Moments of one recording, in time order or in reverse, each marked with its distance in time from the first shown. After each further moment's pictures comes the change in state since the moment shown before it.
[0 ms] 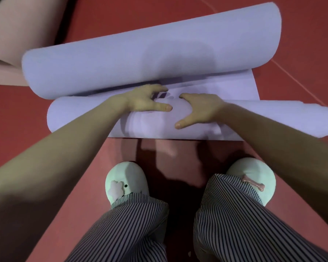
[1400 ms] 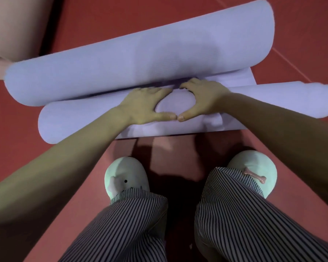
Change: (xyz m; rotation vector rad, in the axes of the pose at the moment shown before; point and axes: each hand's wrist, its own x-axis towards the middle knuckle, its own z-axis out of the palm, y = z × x) left_hand -0.020 0.001 0.033 0.360 0.186 0.203; right_hand -0.001 0.004 0.000 -0.081 0.088 -0.047
